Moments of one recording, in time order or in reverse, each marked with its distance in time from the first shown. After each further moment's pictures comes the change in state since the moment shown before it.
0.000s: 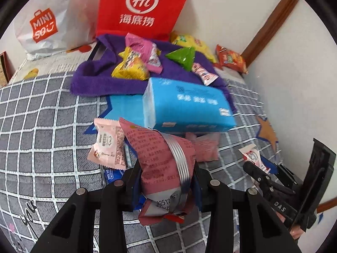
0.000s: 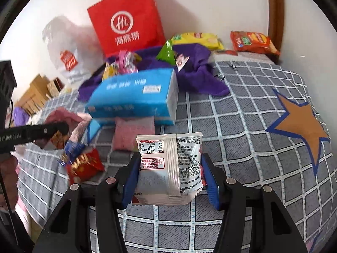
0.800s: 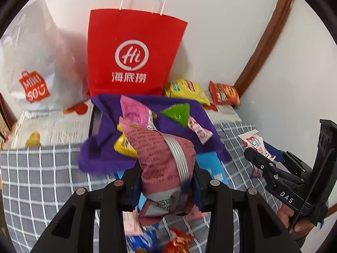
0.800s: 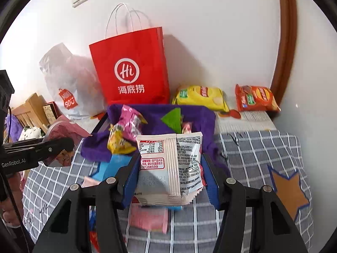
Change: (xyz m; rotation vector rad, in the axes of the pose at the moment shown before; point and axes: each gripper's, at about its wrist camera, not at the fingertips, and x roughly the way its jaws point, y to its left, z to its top) left arm -0.031 0.000 0.104 0.087 -0.159 -0.001; right arm -0.010 0.047 0.136 -0.083 -0.153 -0.070
